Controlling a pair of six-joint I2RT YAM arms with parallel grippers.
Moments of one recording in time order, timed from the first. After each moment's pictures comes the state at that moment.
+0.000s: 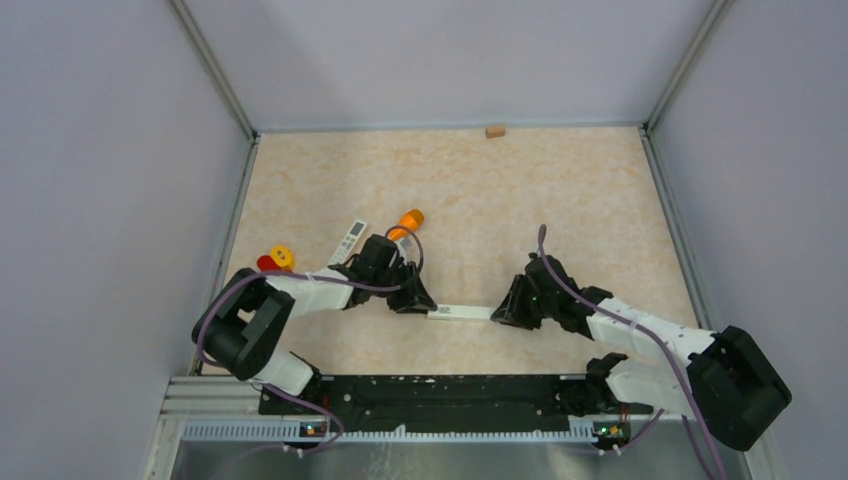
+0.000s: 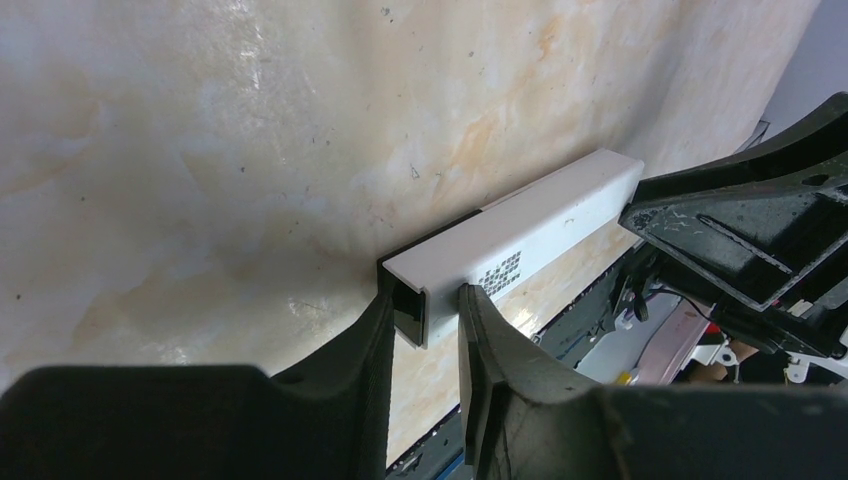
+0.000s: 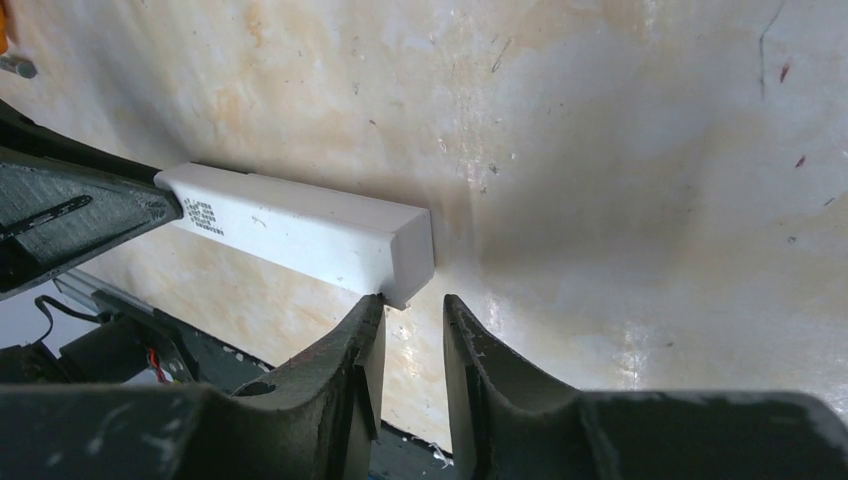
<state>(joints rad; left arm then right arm) -0.60 1.51 0.57 0.03 0.47 -0.84 0.65 1.08 0.40 -0.23 -0.14 0.97</state>
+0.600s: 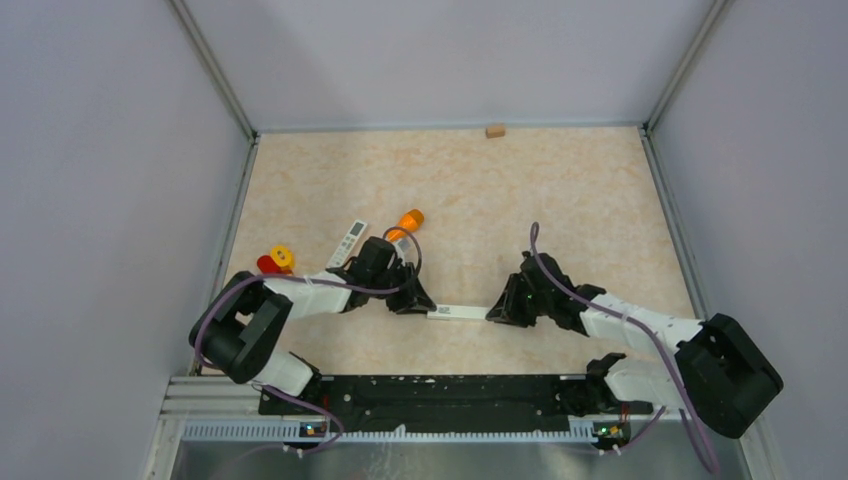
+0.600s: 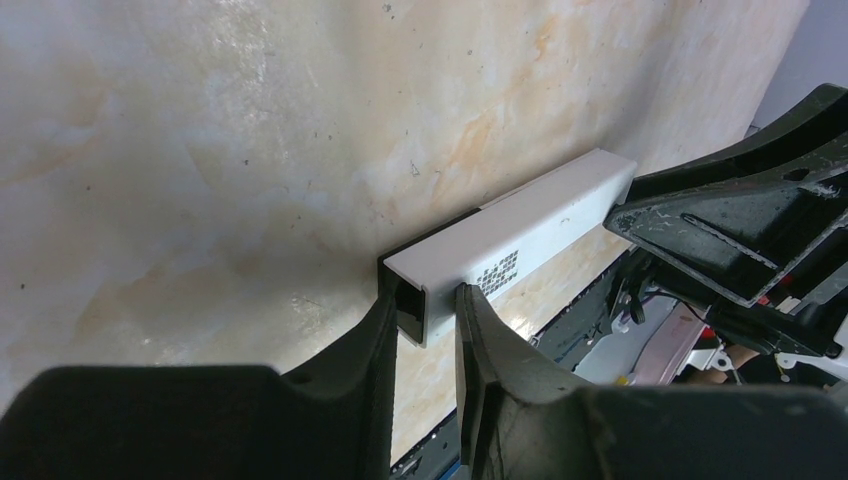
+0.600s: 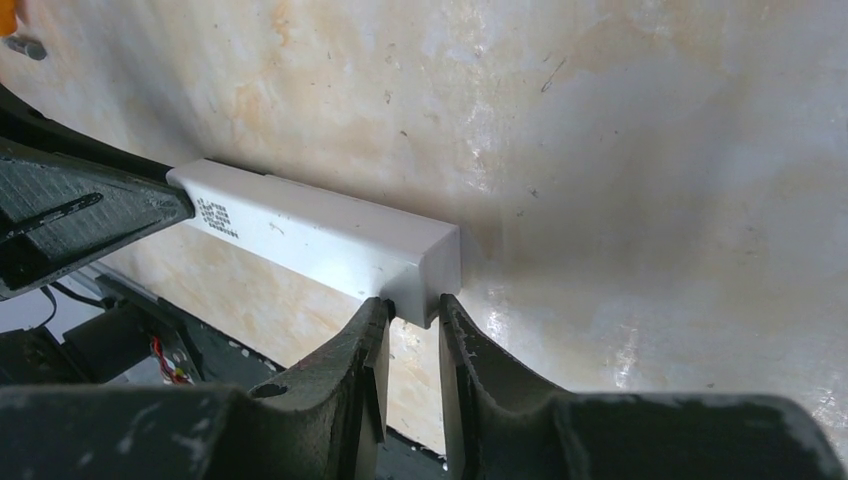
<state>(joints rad) -0.60 1.49 0.55 0.06 0.47 -0.86 0.66 1.16 0.41 -0.15 -0.18 0.95</state>
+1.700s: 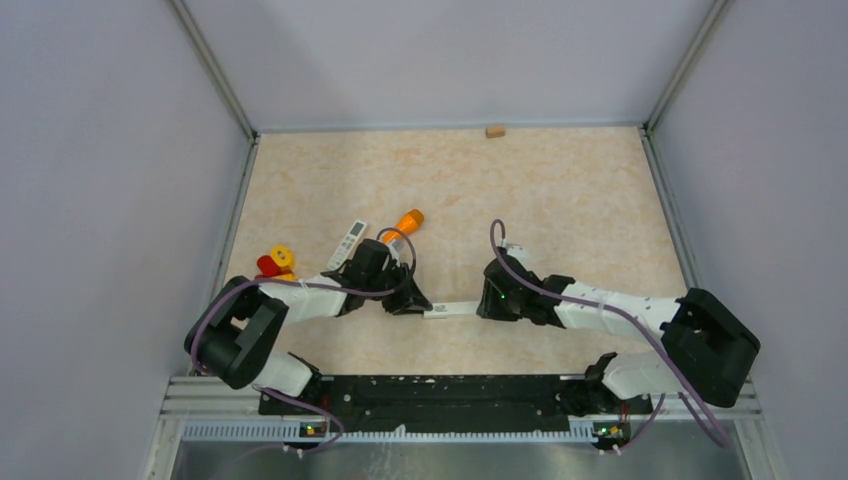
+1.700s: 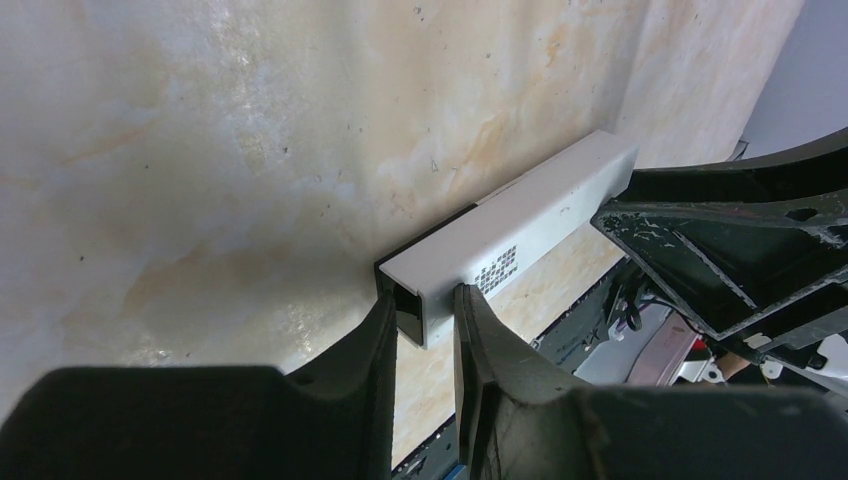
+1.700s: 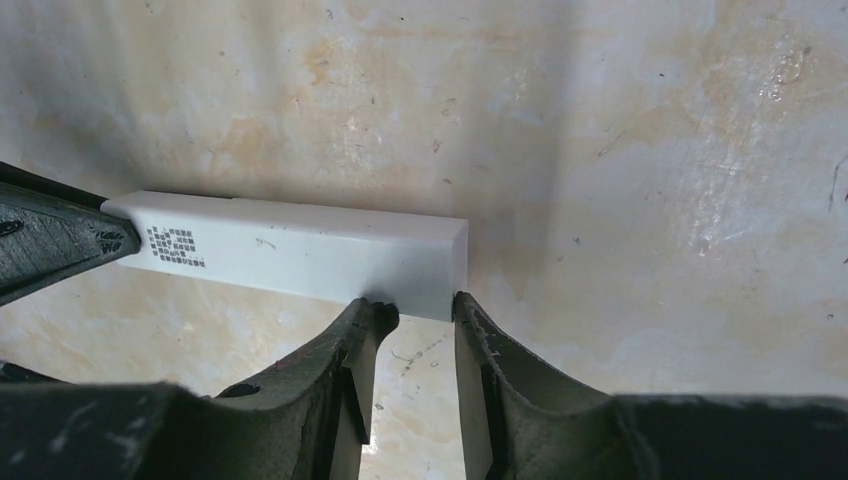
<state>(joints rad) -0.58 1.47 0.50 0.10 0.46 -0.88 0.89 1.32 0.60 -0.28 0.16 0.89</state>
